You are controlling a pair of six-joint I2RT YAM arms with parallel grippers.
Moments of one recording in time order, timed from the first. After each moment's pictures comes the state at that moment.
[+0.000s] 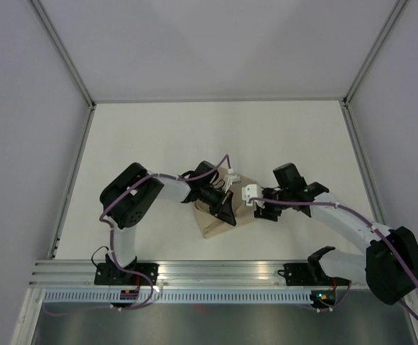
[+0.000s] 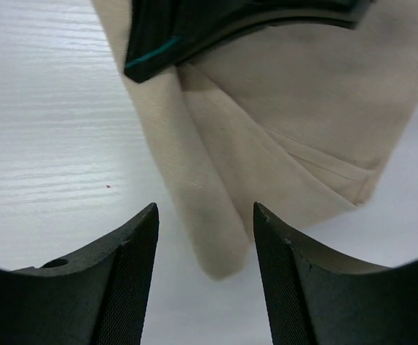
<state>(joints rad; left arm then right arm) -0.74 1.95 0.92 0.11 0.95 -0.17 0.44 1.20 0.68 -0.52 -0.56 -0.98</state>
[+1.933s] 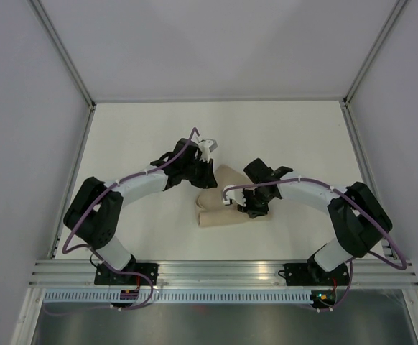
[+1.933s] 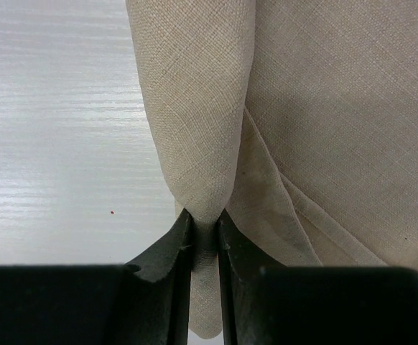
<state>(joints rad) -0.60 1.64 0.98 -0.11 0.32 -0.26 0.63 1.58 0.90 -0.67 -0.39 -0.90</state>
